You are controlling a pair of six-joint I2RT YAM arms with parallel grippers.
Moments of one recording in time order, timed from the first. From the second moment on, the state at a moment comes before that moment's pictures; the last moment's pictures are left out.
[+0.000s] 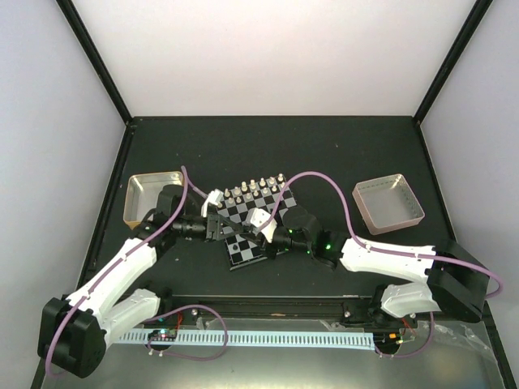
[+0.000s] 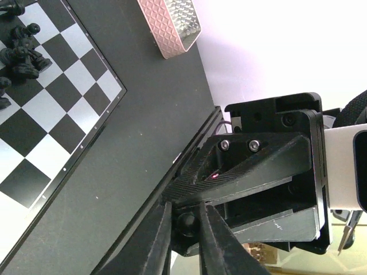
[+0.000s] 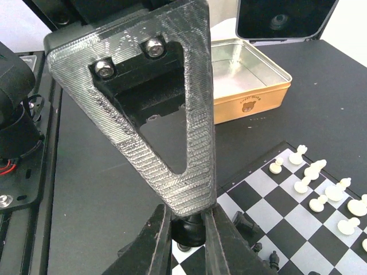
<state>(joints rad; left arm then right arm) -0.35 0.94 0.55 -0.24 1.02 -0.66 1.08 1.31 0.68 0.27 -0.18 -0.12</state>
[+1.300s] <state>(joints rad) -0.84 1.28 0.75 -0.49 0.01 -0.45 1.03 1.02 0.80 -0.61 0.33 0.94</state>
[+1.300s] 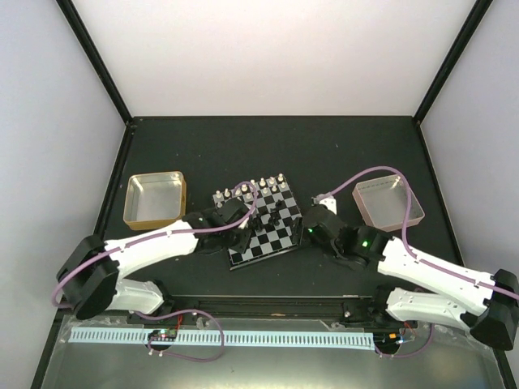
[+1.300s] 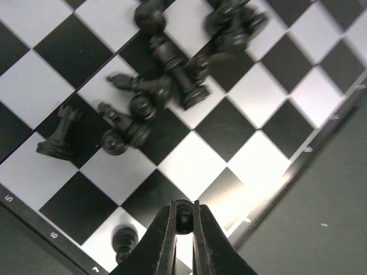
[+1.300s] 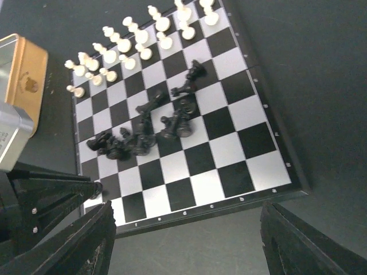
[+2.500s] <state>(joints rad) -0.85 1.41 0.74 -0.49 -0.03 -0.47 0.99 1.11 0.80 -0.64 0.28 0.95</state>
